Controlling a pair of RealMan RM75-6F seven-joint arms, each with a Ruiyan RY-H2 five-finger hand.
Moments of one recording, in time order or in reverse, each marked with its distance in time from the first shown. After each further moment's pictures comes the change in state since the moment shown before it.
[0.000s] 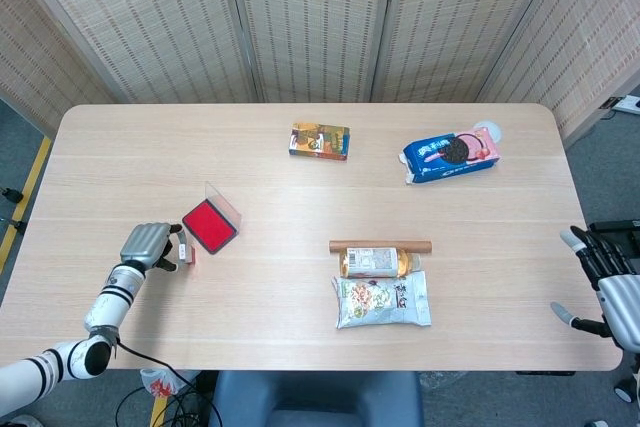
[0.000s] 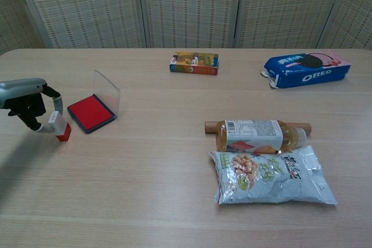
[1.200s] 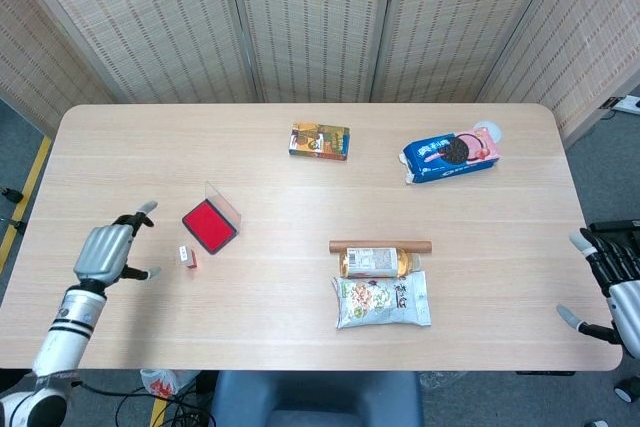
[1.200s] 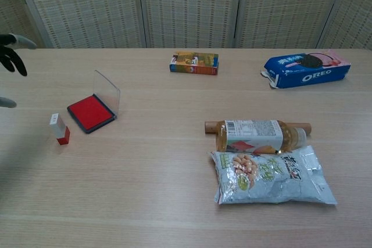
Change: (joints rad) left arm 0.176 0.332 0.004 -0.569 0.107 0.411 0.098; right arm -0.029 0.002 0.000 0.011 -0.019 0.065 0.015
